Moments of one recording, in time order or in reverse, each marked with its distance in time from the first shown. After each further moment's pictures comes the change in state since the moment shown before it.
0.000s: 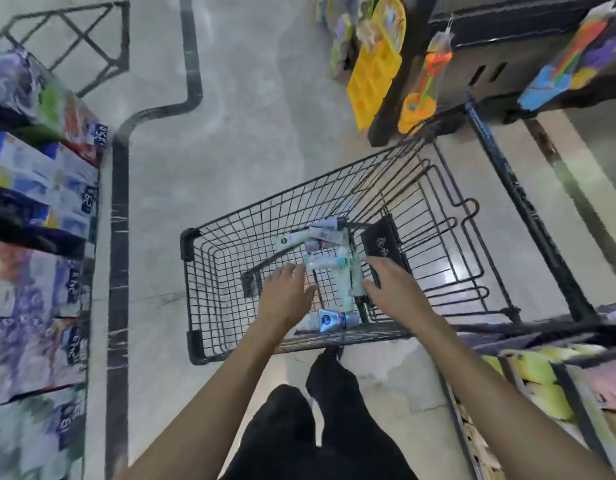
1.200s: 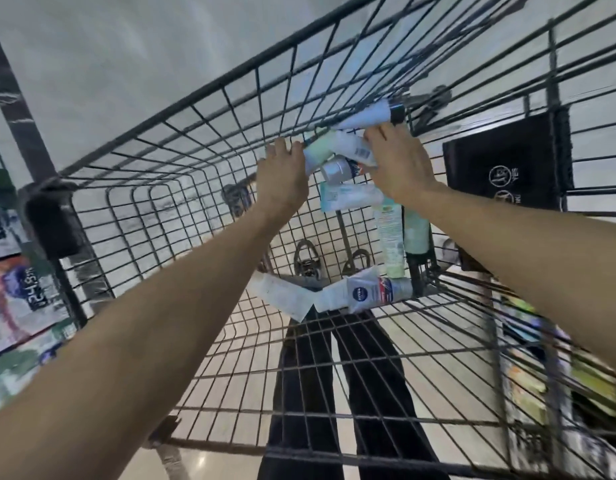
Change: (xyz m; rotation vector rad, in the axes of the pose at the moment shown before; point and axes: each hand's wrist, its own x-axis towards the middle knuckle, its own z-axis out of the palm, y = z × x) left_hand 0.320 -0.139 0.227 0.143 -0.138 -0.086; right_hand 0.372 0.098 0.228 -0.374 -0.032 -0.135
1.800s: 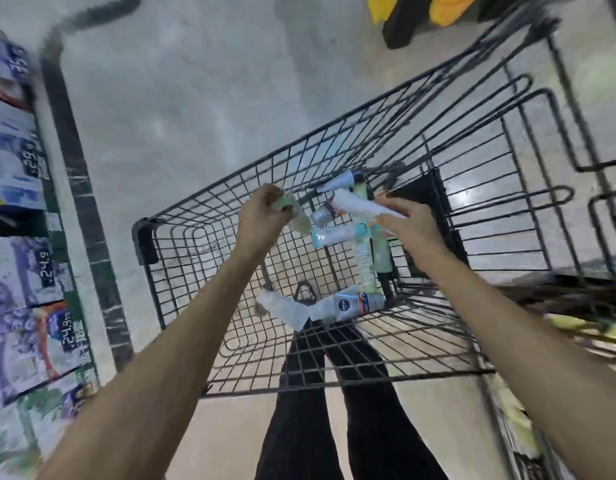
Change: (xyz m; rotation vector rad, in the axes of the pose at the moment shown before) left_hand -0.143 0.010 -0.172 -1.040 0.114 -0.205; right_hand -0.164 -0.011 -0.144 1.206 0.133 0.506
